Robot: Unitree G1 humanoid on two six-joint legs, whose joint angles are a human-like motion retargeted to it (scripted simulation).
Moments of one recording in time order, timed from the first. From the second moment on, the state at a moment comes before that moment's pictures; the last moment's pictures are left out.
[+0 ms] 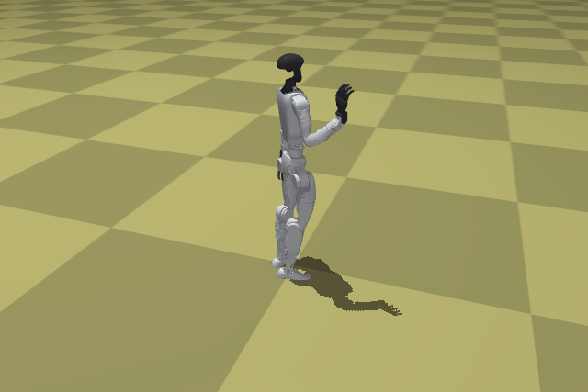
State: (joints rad) left arm 0.03 0.11 0.25 1.65 0.27 0.06 -0.25; right arm -0.06 -0.36 -0.31 -0.41 -0.83 -0.24 -0.95; waist -0.11 -0.03 -0.20; left_leg -0.05 -0.02 0.32 0.05 -0.12 0.02; right_leg -0.01 -0.03 -0.48 0.03 -0.11 0.01
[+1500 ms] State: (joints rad) left arm 0.02 0.07 0.18 1.62 0.28 0.05 -0.26; right arm 0.00 -0.26 0.18 1.14 -1.12 0.00 -0.16; waist -0.08 0.01 -0.13; left_leg -0.01 -0.02 0.30 0.05 -0.12 0.02; right_leg 0.02 -0.04 -0.50 0.03 -0.11 0.00
